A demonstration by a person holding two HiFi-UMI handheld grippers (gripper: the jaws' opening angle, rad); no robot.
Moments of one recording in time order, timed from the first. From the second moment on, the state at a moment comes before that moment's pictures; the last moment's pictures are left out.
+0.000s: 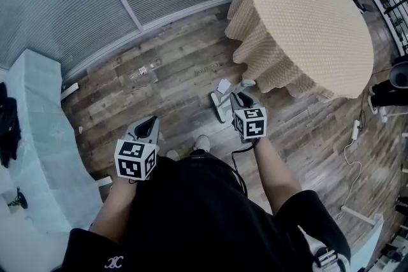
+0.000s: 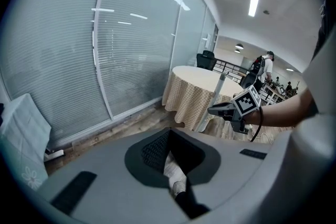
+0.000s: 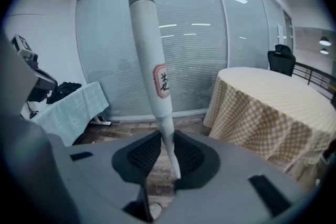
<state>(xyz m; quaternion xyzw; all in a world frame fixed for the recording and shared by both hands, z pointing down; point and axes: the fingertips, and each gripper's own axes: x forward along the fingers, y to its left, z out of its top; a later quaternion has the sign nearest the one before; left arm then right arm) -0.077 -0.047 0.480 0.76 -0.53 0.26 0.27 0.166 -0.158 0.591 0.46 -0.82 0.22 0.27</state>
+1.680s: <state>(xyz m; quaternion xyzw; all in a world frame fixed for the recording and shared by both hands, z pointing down) -0.569 -0.164 0.550 0.68 -0.60 0.20 0.37 -0.511 -0.359 0.594 0.30 -0.89 0.19 0.29</state>
